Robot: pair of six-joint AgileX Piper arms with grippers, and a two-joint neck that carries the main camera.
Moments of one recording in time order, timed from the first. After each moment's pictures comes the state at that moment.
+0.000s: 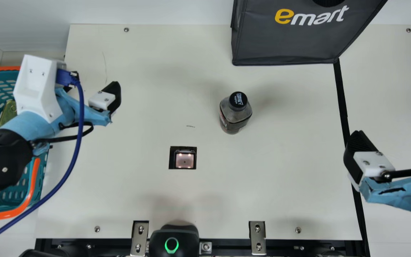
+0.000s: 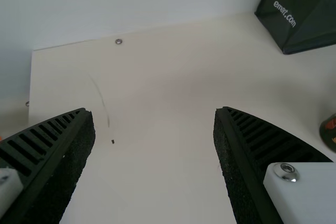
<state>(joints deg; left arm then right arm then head) -12.3 65.2 -47.3 -13.3 23.8 12.8 0.7 42.6 -69.8 -0.8 69.2 -2.3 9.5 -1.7</state>
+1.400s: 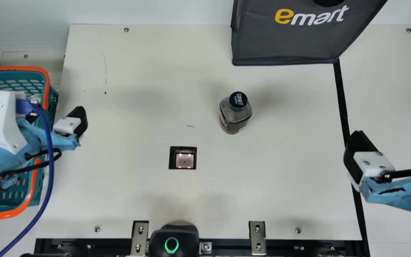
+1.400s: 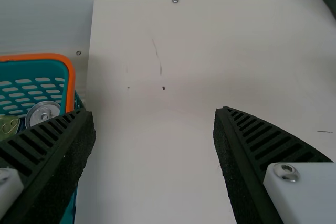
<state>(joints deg) -0.4 52.9 -39.6 -11.2 32.1 12.0 0.7 42.6 -69.8 -0.8 69.2 -2.3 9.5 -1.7</state>
